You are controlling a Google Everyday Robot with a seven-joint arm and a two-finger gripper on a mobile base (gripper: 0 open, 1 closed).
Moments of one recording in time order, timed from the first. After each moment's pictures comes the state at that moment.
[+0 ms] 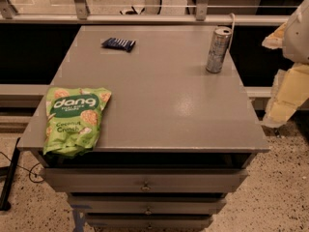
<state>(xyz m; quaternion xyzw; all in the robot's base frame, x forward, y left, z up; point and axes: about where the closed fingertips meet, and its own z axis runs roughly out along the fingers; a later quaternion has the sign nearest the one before) 0.438 -0.217 0.976 -0.60 0.78 -0.03 0.16</state>
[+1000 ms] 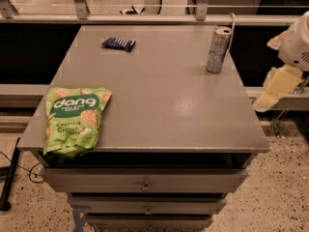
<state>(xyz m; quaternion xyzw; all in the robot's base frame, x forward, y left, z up) 0.513 -0.260 0.932 -0.54 0.81 -0.04 0.22</state>
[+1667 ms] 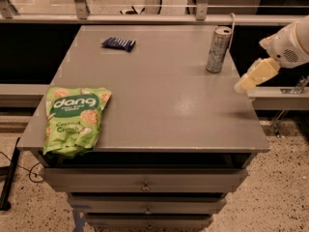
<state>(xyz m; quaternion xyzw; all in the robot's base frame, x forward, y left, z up) 0.597 -0.265 0.902 -0.46 0.82 0.05 0.33</state>
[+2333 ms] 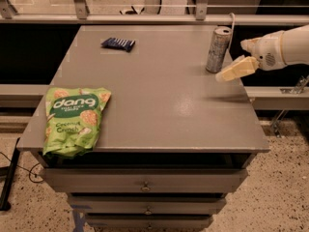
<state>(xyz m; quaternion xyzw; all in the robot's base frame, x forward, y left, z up) 0.657 -0.232 0.884 -0.42 0.77 0.17 0.44</state>
